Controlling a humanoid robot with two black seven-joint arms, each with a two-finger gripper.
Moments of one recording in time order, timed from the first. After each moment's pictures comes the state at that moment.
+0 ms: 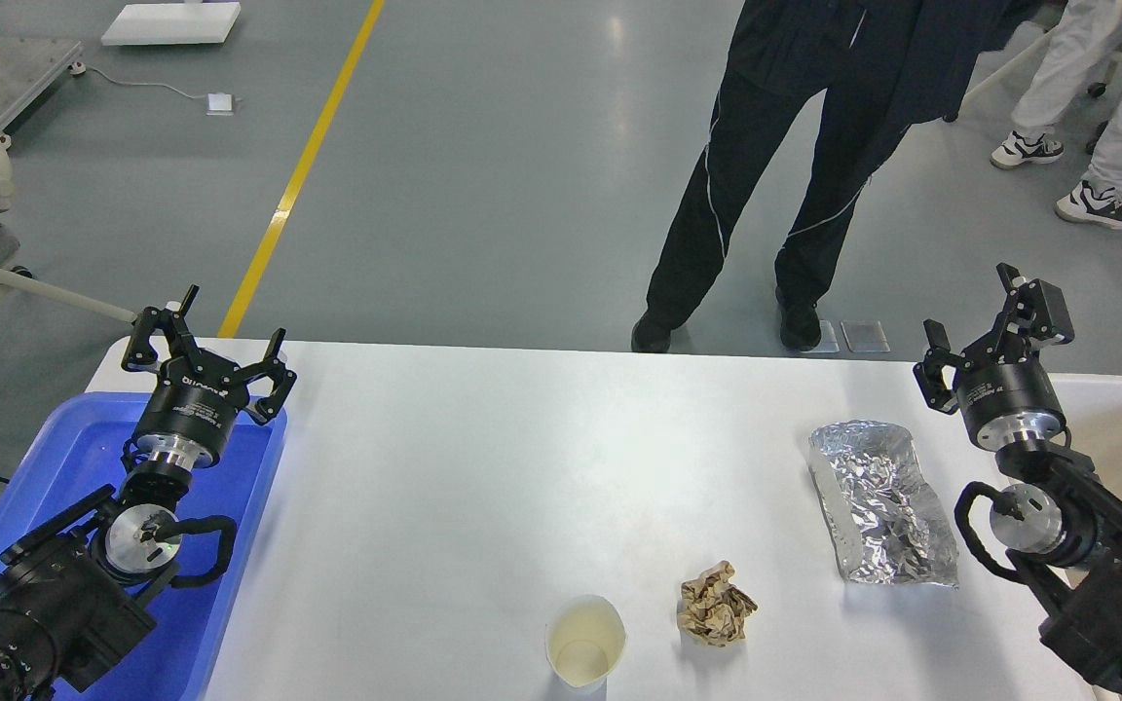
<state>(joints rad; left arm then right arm) -0.58 0.33 -0.75 -0.45 -0.16 -0.64 -0.52 0.54 -0.33 0.96 0.68 -0.30 0.04 0.54</state>
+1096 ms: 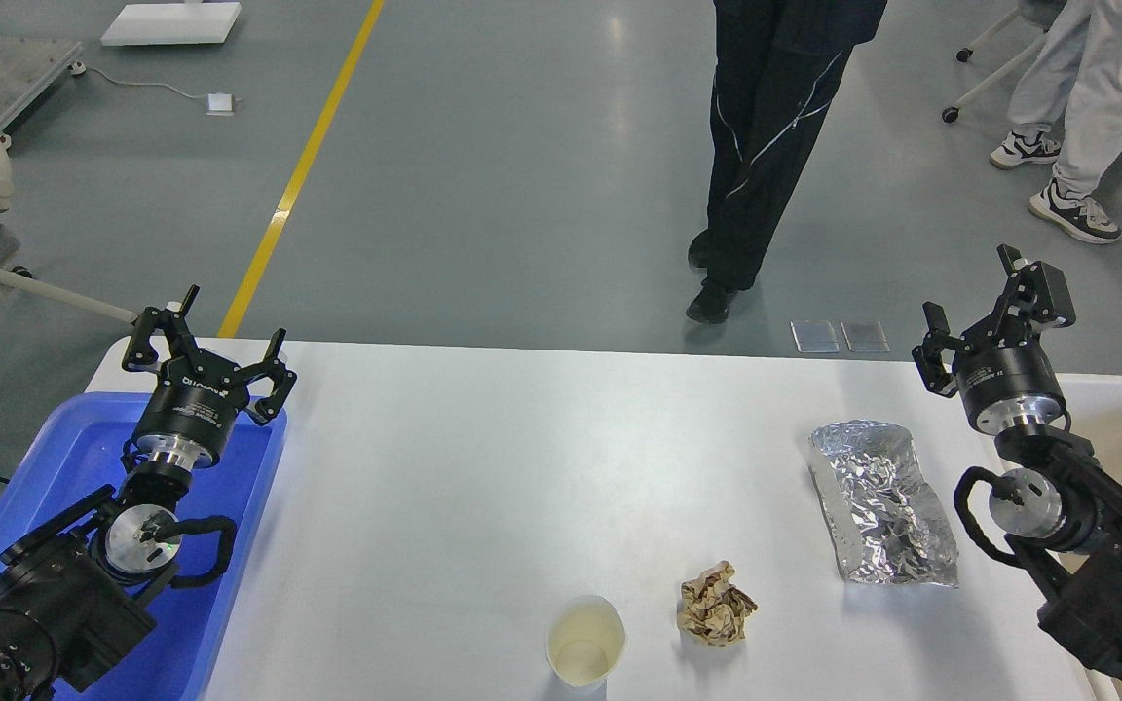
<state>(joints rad) -0.58 0.33 -0.75 -0.45 -0.16 -0.64 -0.52 0.57 -0.33 0.96 0.68 -0.30 0.04 0.54</state>
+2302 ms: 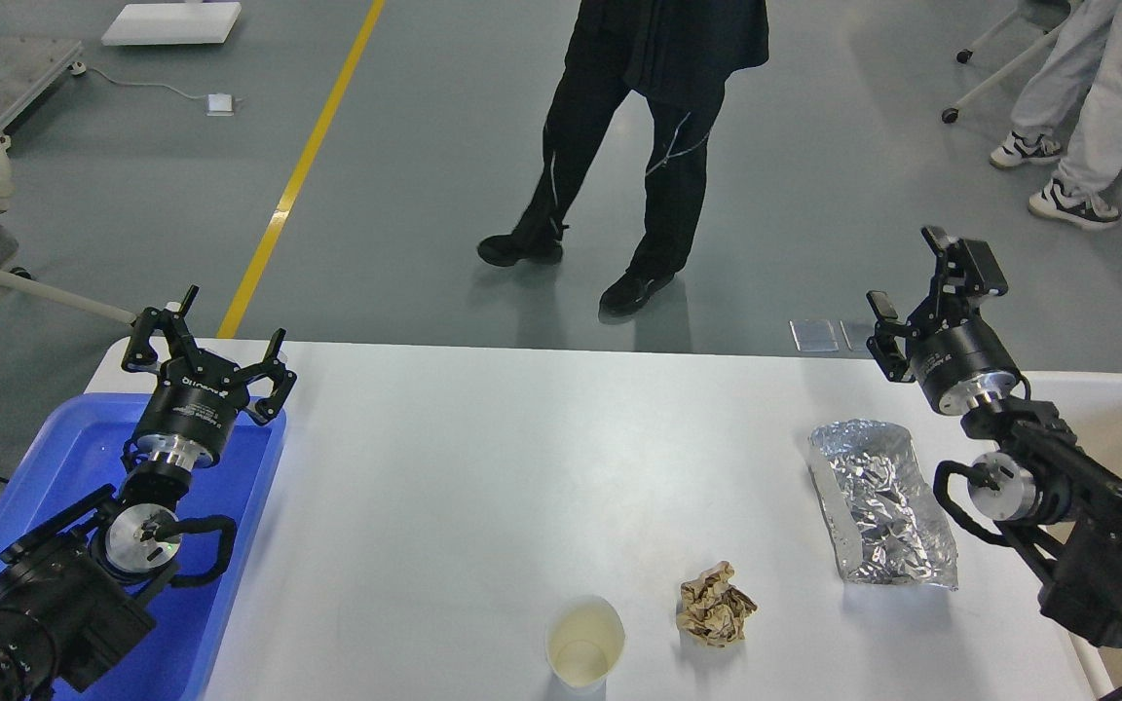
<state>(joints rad) -0.58 0.33 -0.75 -0.45 -0.16 -0.64 -0.52 0.68 -0.37 0.68 0.69 -0.31 0.04 0.54</state>
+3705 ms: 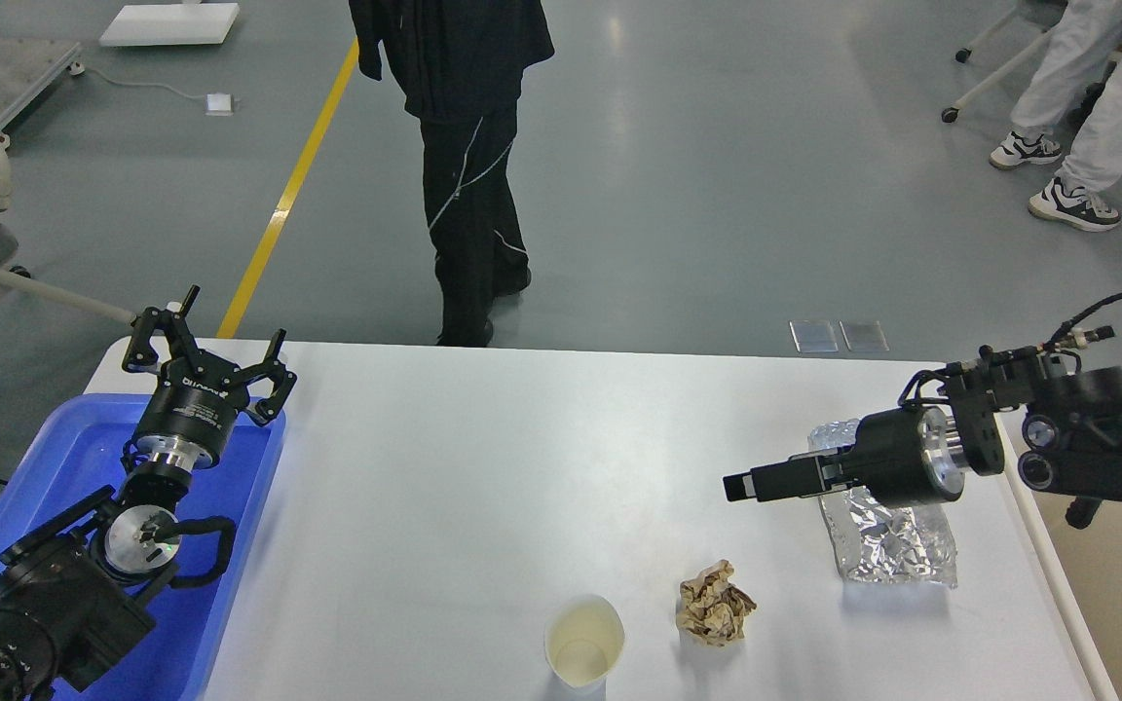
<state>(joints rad) -0.58 0.33 -0.75 -0.45 -0.16 -0.64 -0.52 1.53 -0.60 -0.75 1.39 -0.92 0.10 0.46</state>
